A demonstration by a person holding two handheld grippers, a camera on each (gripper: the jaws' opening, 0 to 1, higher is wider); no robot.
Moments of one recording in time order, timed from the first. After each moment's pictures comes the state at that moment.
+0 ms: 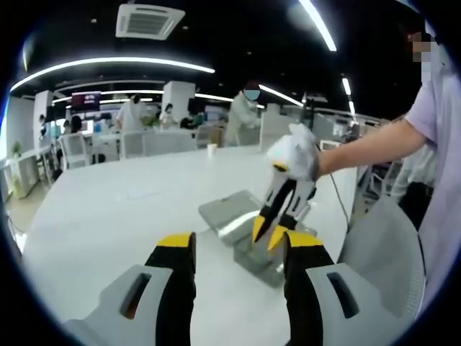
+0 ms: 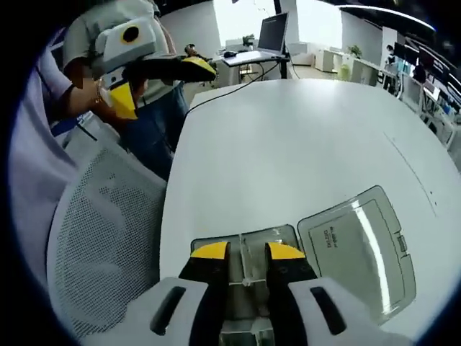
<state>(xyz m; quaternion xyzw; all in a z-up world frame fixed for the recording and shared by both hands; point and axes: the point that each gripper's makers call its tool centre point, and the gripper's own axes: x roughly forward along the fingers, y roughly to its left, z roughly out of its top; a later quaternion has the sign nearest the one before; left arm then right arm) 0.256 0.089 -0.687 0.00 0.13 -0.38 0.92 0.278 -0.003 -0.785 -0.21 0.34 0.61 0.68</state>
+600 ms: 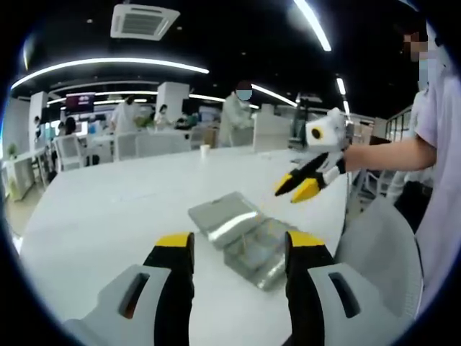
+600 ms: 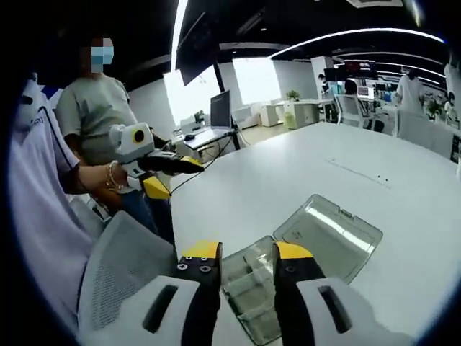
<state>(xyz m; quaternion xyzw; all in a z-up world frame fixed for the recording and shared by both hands) 0.250 0.069 -0.684 0.00 0.13 -0.40 0.91 0.262 -0.075 -0.708 -0.02 0.25 0.51 0.82</state>
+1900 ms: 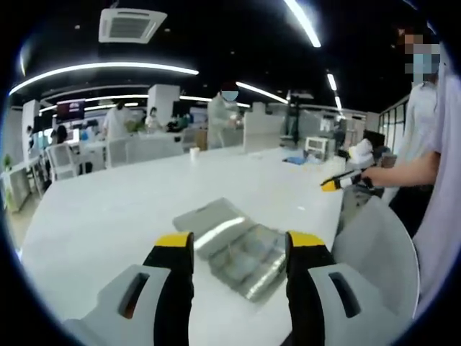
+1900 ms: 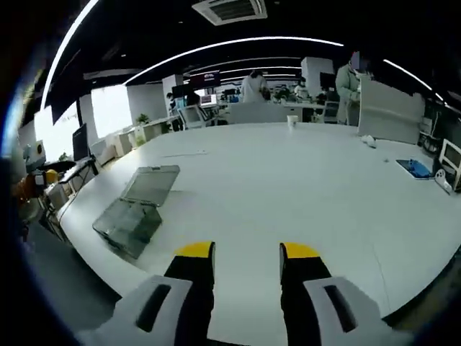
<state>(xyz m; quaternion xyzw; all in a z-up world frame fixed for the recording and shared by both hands) 0.246 0.034 -0.671 0.03 0.12 -0.41 0.90 0.233 -0.366 -0.786 0.01 0.28 0.05 0.96</state>
